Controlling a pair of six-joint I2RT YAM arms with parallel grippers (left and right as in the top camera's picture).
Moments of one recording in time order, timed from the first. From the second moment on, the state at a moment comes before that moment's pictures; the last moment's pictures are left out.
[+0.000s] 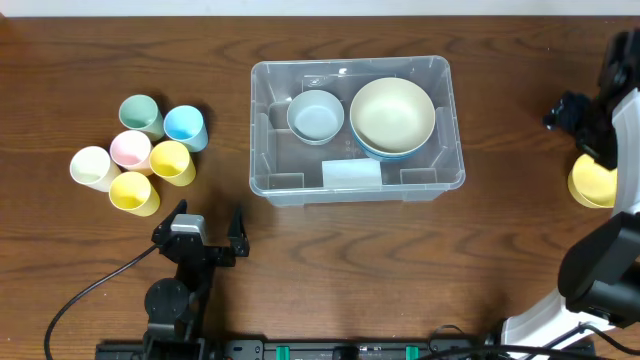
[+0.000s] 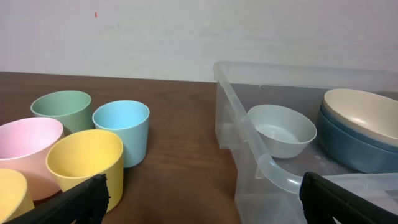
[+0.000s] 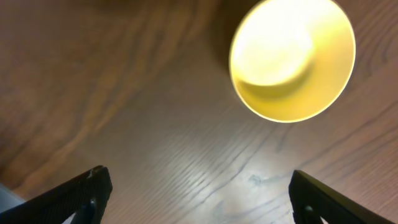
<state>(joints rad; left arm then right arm) -0.10 0.01 0.02 -0.11 0.02 -0.12 -0.34 1.85 1.66 -1.19 0.15 0.44</state>
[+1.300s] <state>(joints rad) -0.10 0.01 0.02 -0.11 0.02 -0.12 -0.50 1.88 1.23 -0.66 0.02 0.22</state>
